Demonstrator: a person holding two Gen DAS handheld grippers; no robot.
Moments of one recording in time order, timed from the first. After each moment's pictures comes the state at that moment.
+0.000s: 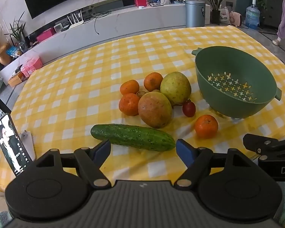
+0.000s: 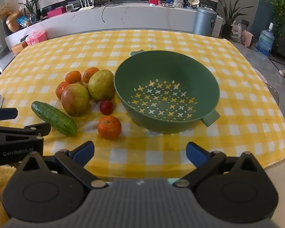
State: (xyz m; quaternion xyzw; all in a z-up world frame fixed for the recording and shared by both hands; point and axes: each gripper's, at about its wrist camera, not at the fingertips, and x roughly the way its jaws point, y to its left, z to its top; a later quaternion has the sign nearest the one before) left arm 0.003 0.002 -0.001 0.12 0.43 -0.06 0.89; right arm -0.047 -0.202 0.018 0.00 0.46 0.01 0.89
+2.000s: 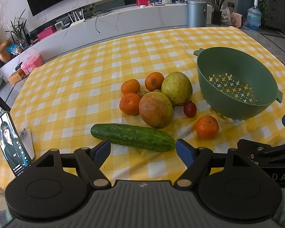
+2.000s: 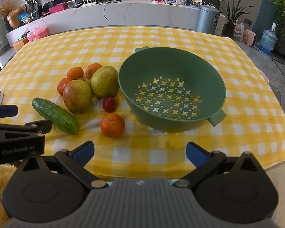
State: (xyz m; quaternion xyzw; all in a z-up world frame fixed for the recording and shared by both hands) left arm 0.003 0.002 -0.003 0.12 0.44 -0.06 0.89; right arm -0.043 -0.197 0.015 0.00 0.47 0.01 0.88
